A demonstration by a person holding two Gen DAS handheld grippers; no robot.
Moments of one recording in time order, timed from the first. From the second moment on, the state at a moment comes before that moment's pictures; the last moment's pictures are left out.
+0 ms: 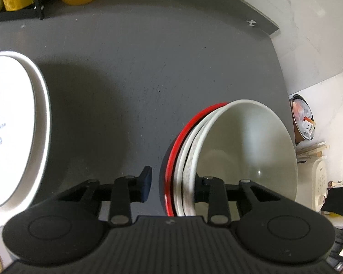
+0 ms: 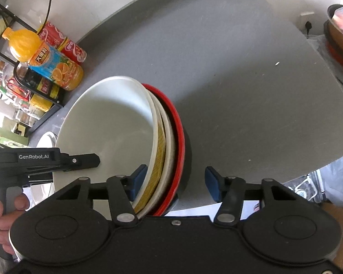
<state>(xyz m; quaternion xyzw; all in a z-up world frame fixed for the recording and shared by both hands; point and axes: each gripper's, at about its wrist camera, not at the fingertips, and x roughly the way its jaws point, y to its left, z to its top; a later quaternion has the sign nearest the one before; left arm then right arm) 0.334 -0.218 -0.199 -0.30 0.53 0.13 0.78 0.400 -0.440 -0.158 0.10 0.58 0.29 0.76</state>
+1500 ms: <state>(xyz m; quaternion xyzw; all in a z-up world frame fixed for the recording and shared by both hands) 0.240 -0.113 -0.120 -0.32 0.44 0.15 0.82 0.357 -0.317 -0.082 0.06 0.51 0.37 0.77</state>
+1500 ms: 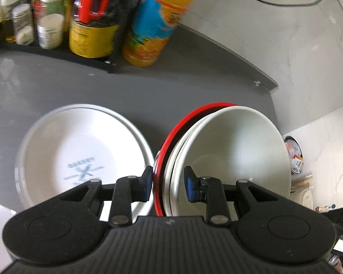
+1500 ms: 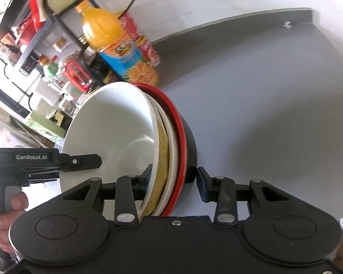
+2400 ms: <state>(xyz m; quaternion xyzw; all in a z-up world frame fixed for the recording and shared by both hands) 0.165 -0.009 -0.149 -0.35 0.45 0.19 0.80 0.309 -0.201 -0.087 0.02 0.54 0.39 0.74</state>
